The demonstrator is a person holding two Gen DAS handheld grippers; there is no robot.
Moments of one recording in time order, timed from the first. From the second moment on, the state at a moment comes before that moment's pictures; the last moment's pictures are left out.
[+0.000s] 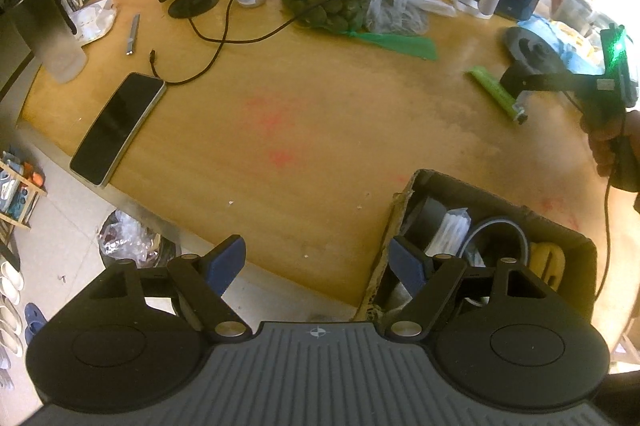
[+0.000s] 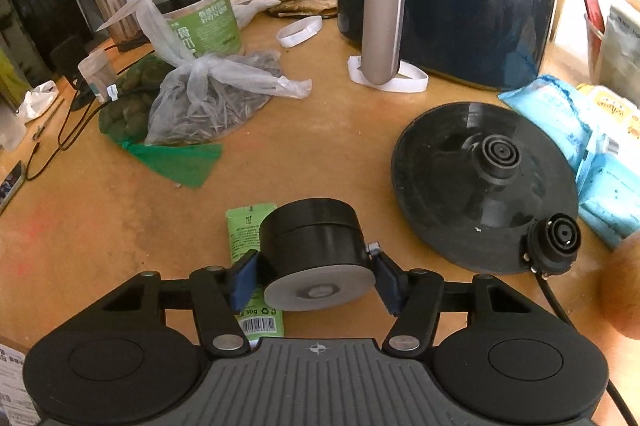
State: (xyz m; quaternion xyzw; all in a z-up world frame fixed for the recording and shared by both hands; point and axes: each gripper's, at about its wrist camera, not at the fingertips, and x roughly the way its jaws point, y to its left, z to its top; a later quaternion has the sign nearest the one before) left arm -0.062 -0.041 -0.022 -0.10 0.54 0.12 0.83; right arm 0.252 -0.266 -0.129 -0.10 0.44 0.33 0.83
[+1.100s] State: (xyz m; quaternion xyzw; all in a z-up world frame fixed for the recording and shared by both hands) left arm -0.059 -0.058 -0.014 -0.08 0.53 0.09 0.84; right arm 0.192 -0.302 -0.132 -0.14 0.44 0.27 0.85
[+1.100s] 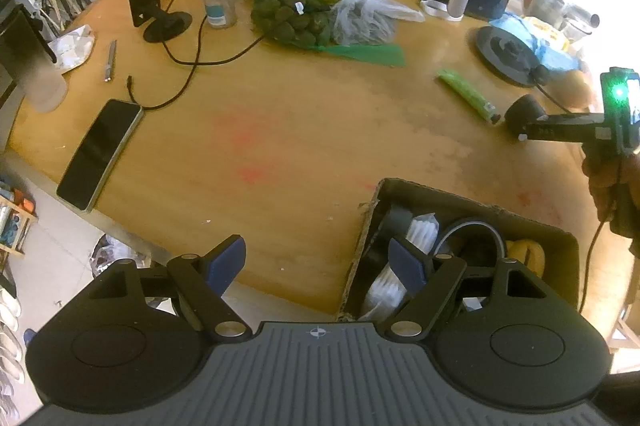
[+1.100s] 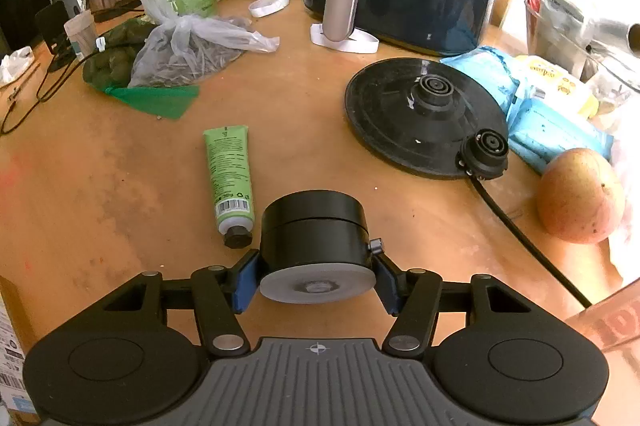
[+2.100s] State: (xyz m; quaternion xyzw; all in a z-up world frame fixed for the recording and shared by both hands) left arm -0.025 -0.076 0.003 -0.04 0.49 0.02 0.87; right arm 0.120 -0.312 -0.103 -0.18 0.44 0.27 0.84
